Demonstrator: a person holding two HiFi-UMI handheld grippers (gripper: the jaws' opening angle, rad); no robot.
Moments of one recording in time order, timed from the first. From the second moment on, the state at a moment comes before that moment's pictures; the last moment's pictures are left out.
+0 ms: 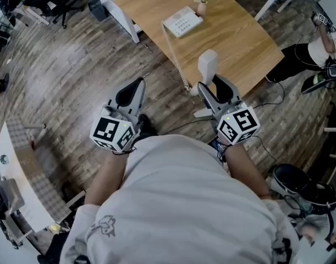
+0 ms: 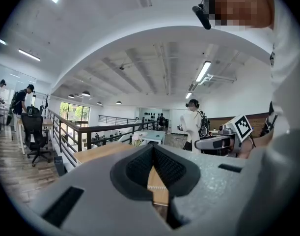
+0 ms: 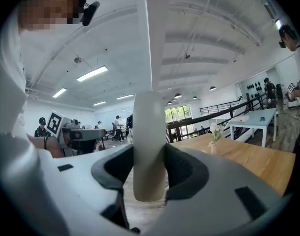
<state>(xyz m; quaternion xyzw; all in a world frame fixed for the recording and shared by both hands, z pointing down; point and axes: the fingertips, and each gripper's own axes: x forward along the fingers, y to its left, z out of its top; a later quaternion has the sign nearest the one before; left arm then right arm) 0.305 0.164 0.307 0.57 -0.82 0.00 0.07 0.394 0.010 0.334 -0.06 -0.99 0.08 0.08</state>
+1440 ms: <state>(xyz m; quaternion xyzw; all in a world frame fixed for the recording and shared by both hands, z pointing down) 0.073 0.268 0.322 0.64 -0.76 -0.03 0.11 0.204 0.082 0.341 0.06 -0.99 0.09 0.11</state>
